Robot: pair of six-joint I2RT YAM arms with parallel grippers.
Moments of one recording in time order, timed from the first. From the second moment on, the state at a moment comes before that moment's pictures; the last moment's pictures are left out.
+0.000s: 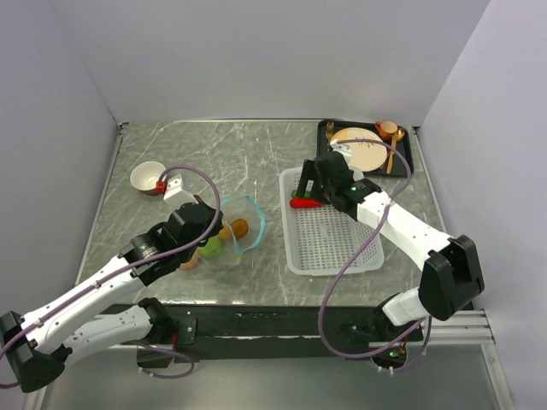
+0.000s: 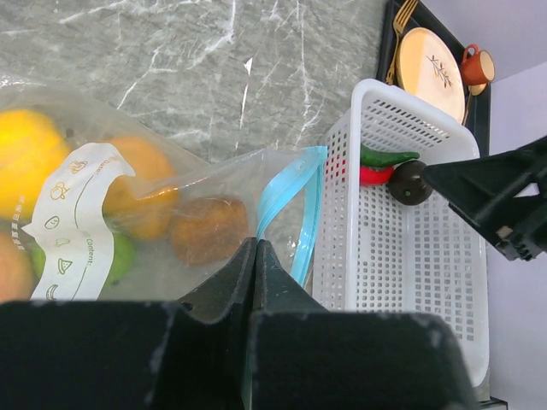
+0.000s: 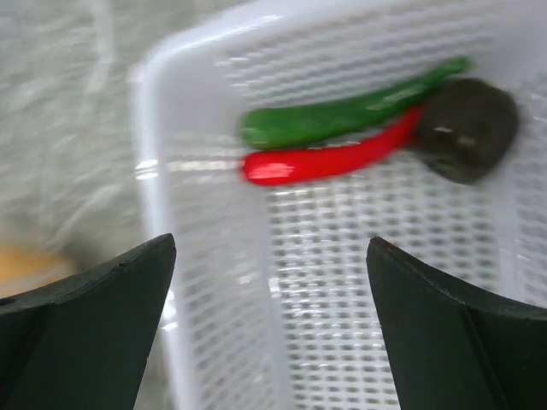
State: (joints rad) left arm -0.84 0.86 0.82 -0.48 -0.58 -0.99; right arm 0.54 1.44 1.11 -0.44 0.27 0.62
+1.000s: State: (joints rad) left arm -0.84 0.91 0.83 -0.48 -0.57 -0.99; right arm 0.35 1.57 1.00 -0.29 0.38 0.73
